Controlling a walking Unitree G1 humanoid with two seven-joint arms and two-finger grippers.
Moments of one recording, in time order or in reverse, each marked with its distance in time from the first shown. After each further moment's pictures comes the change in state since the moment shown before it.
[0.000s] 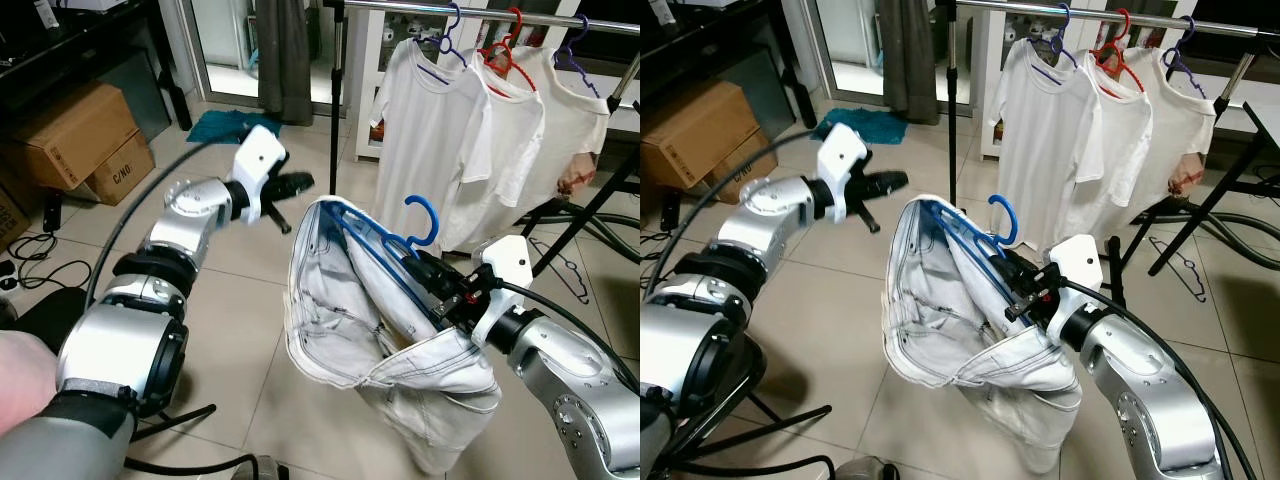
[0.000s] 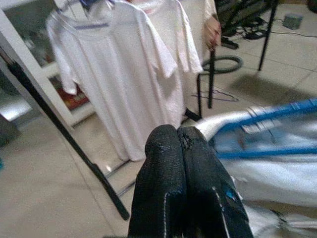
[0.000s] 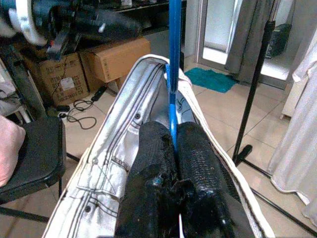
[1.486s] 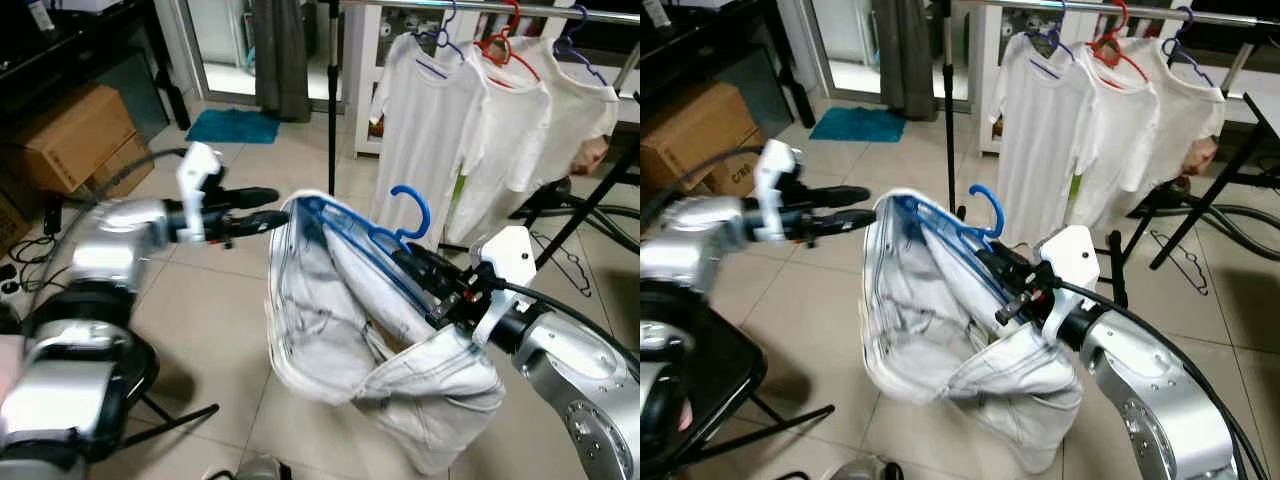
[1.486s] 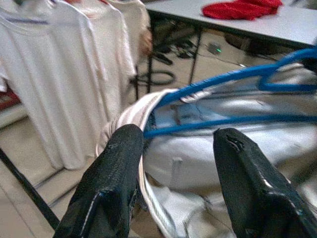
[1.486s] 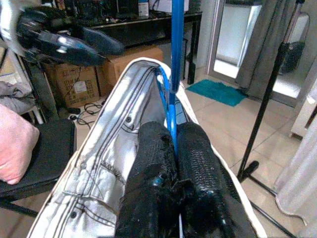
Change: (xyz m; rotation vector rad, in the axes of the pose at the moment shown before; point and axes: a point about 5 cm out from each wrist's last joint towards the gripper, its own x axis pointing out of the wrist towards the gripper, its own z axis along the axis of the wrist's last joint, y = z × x) left arm -0.073 0.011 -0.010 -0.155 -0.072 -0.257; right arm -0.006 0.018 0.024 -0.069 -0.026 0.076
